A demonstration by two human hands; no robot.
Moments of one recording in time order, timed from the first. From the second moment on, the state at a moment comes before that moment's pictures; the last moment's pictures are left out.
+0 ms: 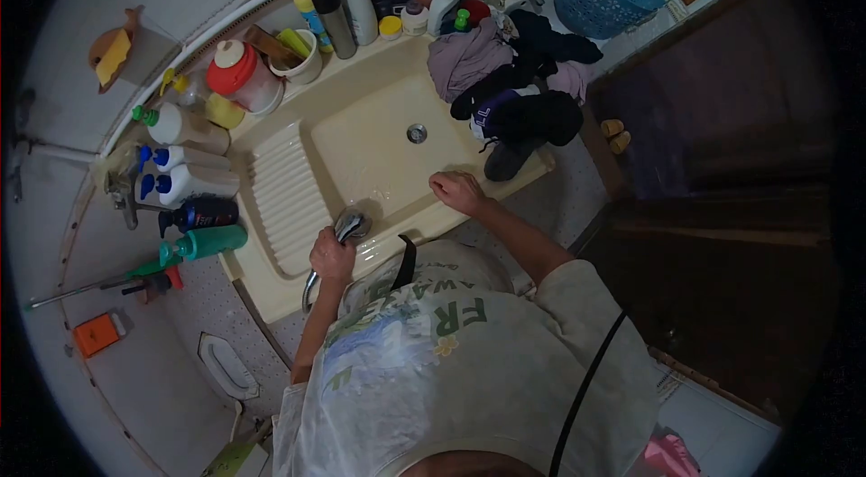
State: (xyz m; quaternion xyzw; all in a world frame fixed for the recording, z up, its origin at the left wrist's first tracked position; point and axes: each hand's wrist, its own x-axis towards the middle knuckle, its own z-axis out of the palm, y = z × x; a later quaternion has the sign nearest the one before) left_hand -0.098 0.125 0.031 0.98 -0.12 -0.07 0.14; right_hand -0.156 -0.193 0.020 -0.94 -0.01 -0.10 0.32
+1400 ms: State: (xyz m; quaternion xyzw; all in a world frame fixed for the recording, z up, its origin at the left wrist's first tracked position) left_hand -0.096 0.131 0.025 0.98 -0.12 -0.07 0.17; right_hand -0.046 -0.353 0.160 -0.98 0.00 0.07 0.17
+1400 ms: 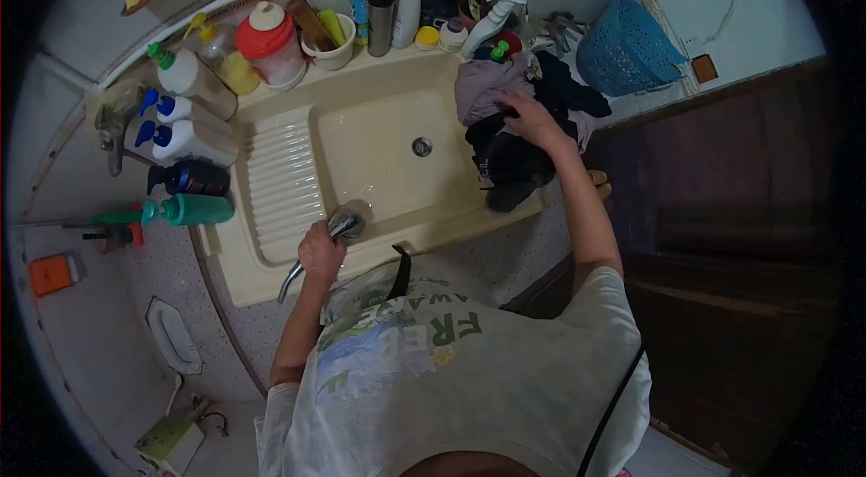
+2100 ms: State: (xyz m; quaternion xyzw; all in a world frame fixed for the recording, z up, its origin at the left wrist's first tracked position) left_hand -0.020 0.084 0.064 0.93 -0.22 -0.29 0.10; right_hand -0.063 -0.413 0.118 -0.96 0.10 -0.11 0.23
